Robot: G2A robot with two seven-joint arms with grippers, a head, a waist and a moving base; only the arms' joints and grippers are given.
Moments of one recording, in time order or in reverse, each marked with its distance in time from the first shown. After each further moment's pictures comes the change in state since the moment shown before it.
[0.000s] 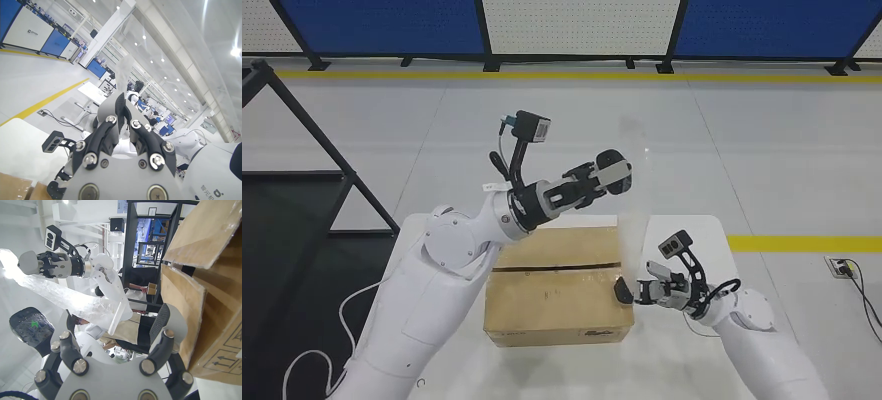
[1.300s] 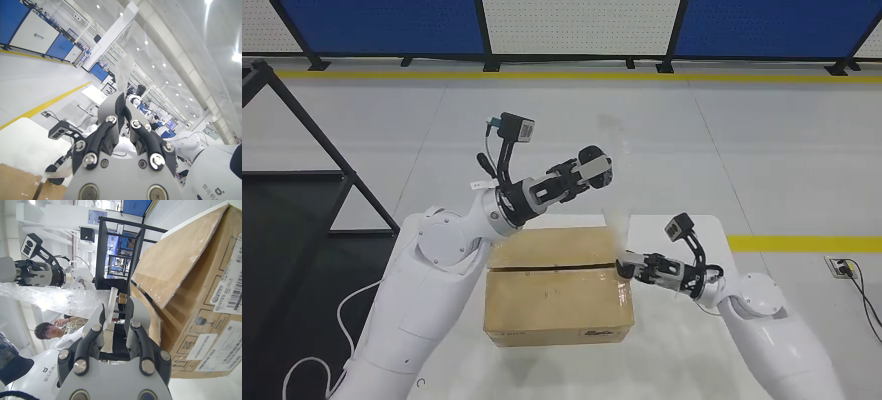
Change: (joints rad) left arm 0.017 -0.007 -0.057 0.070 -0.005 -0.030 -0.035; right arm 0.018 0.017 0.072 -0.100 -0.400 0.046 -0.250
